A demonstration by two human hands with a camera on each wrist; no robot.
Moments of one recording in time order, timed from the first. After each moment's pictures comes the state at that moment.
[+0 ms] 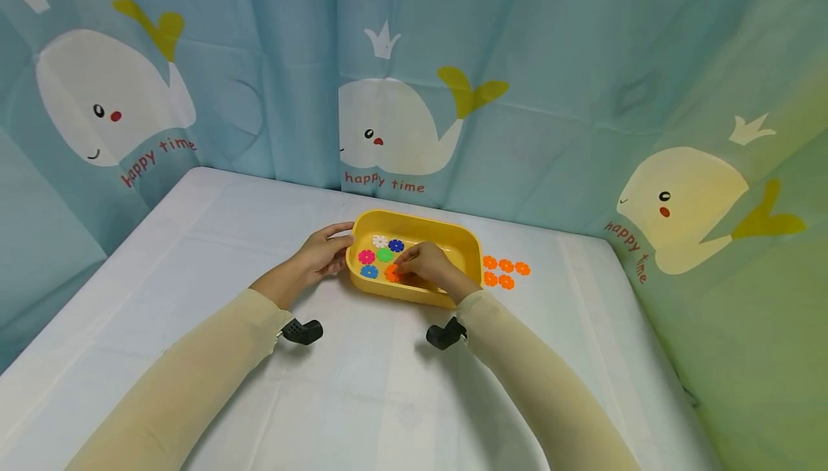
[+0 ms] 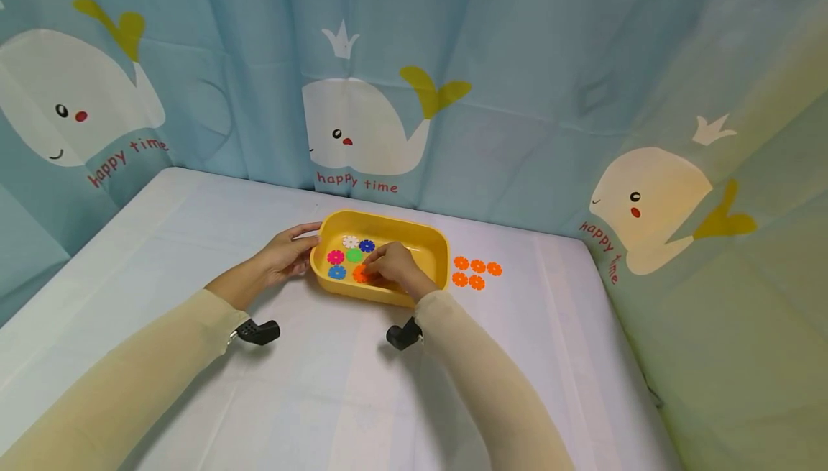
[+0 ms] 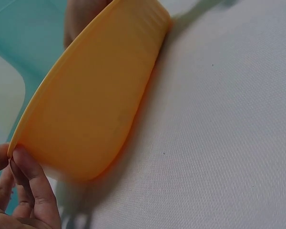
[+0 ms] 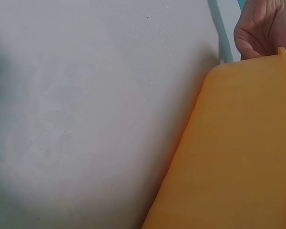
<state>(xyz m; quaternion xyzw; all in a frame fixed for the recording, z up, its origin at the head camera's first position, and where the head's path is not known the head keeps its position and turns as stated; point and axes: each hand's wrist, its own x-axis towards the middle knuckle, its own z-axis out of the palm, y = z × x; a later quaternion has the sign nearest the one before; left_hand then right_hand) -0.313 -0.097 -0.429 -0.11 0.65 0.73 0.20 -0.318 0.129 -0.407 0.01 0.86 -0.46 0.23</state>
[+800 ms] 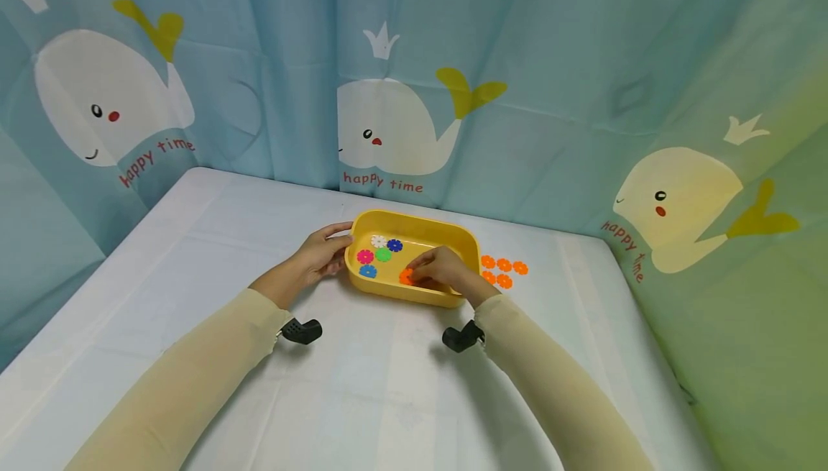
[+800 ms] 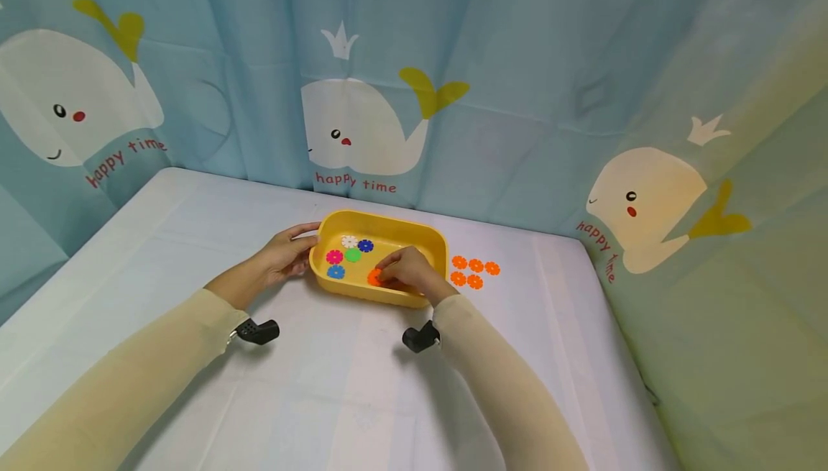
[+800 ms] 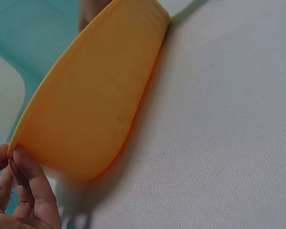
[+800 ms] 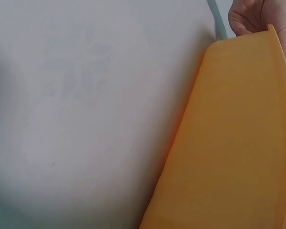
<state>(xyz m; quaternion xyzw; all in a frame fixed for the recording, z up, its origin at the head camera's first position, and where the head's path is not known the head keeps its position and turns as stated) -0.314 -0.096 -0.430 -0.11 0.65 0.73 0.19 -0.313 0.160 -0.406 0.01 0.87 -0.44 0.24</state>
